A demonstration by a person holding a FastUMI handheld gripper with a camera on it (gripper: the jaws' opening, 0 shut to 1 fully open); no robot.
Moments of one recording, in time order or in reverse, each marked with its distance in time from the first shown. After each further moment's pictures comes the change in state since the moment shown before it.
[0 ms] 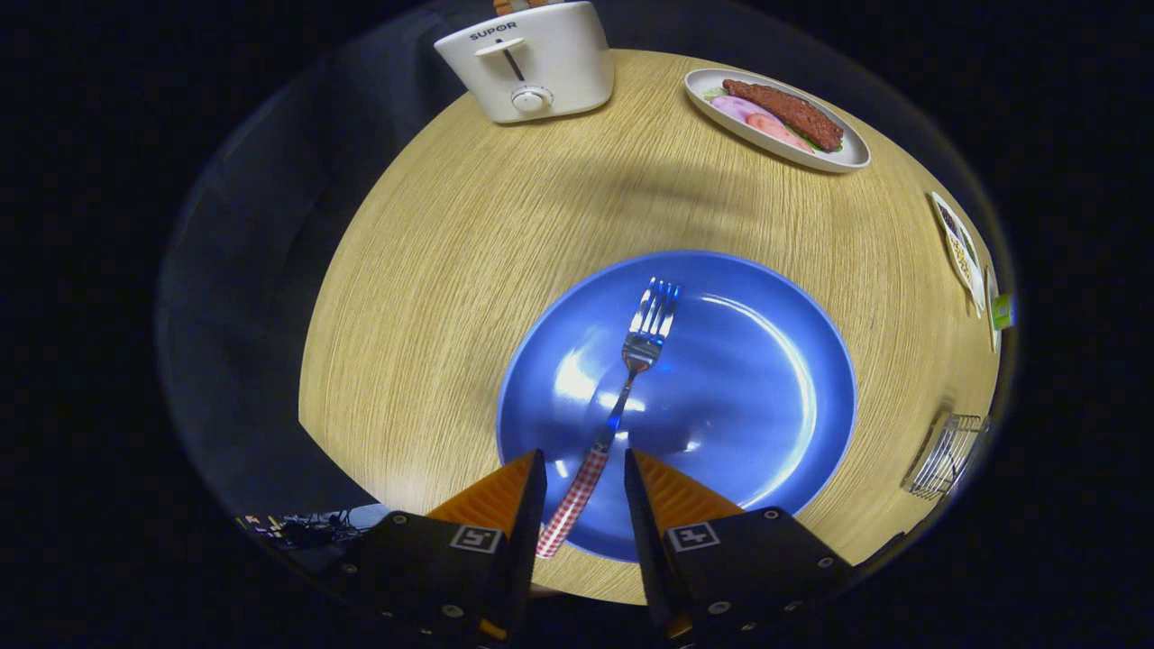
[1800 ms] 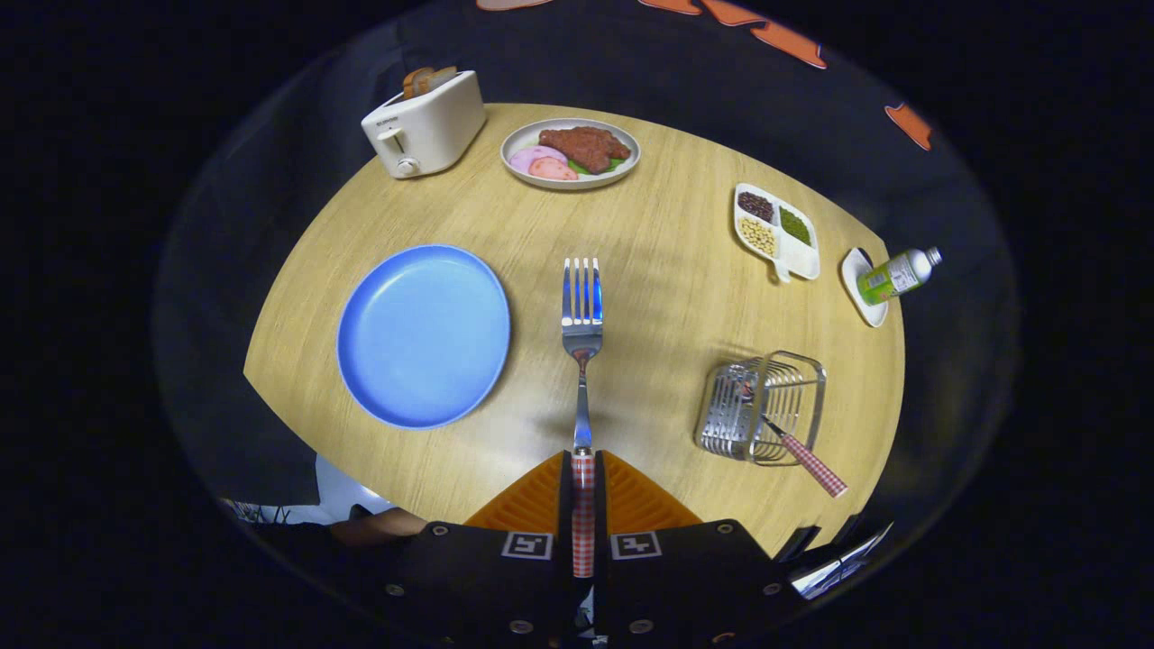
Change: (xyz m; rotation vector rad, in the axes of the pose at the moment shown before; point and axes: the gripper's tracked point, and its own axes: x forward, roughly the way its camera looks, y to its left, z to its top) arm -0.138 -0.199 -0.076 0.017 -0.157 -0.241
